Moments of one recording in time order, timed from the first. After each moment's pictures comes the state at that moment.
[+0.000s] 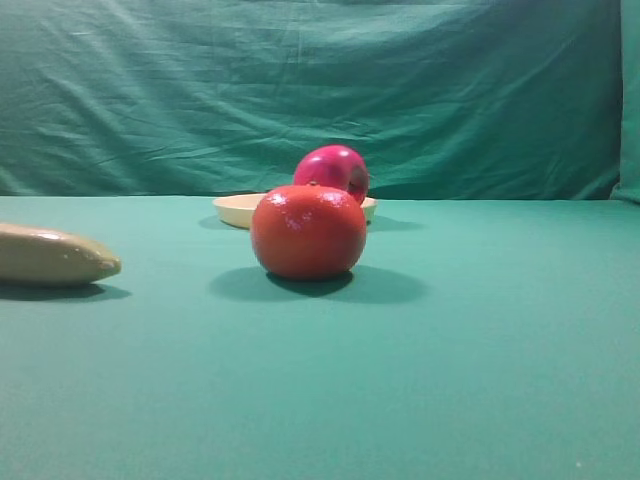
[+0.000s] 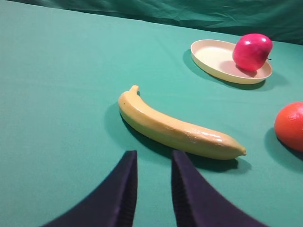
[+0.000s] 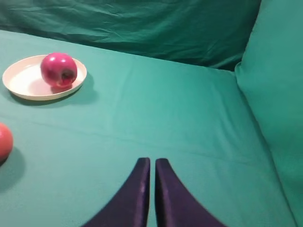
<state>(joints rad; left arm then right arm) -0.07 -0.02 0.02 -0.18 0.35 0.16 0.12 0.10 -0.20 -0.12 0.43 0.05</state>
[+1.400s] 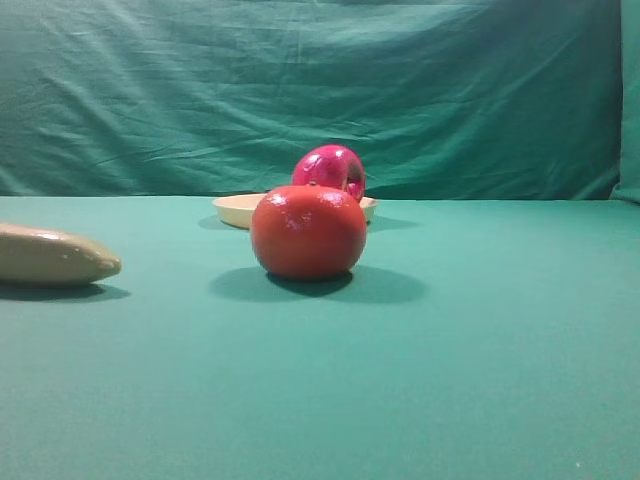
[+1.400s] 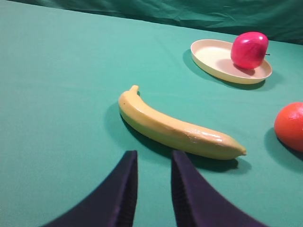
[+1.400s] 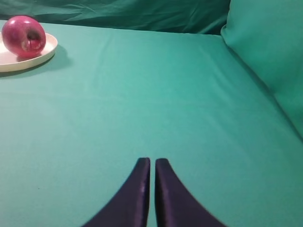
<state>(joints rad) -0.07 -0.02 0.02 -0.18 0.35 0.16 0.05 -0.01 0.03 -0.05 0.38 0.03</state>
